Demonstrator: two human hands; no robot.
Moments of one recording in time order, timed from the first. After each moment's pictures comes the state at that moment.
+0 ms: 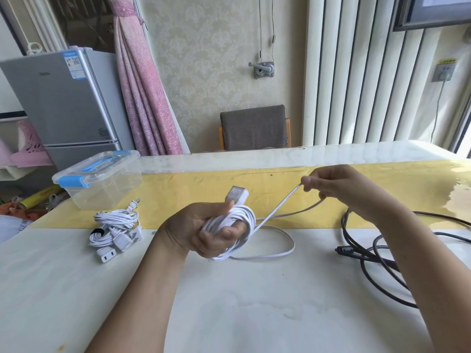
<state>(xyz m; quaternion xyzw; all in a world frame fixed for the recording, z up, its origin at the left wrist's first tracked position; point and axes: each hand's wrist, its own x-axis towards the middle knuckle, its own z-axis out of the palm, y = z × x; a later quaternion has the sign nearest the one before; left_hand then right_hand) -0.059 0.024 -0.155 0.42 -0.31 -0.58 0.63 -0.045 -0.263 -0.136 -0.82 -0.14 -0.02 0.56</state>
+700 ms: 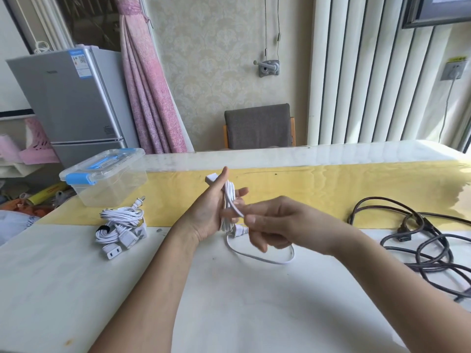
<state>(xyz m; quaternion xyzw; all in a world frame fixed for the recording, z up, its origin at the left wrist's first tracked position) -0.042 0.003 -0.161 0.59 -0.03 -0.18 0.79 -0.092 -0.182 -0.141 -0.69 -0.39 0.22 0.57</state>
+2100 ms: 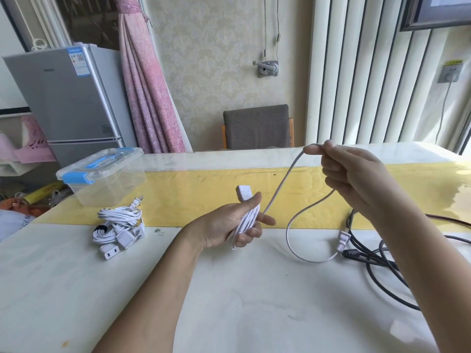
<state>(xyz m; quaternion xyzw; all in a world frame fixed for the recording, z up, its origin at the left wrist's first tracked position) -0.057 -0.010 -0.164 0.72 -0.12 -0.31 0.61 -0.058 -0.246 -0.117 -0.62 -0.16 -0.04 0.76</state>
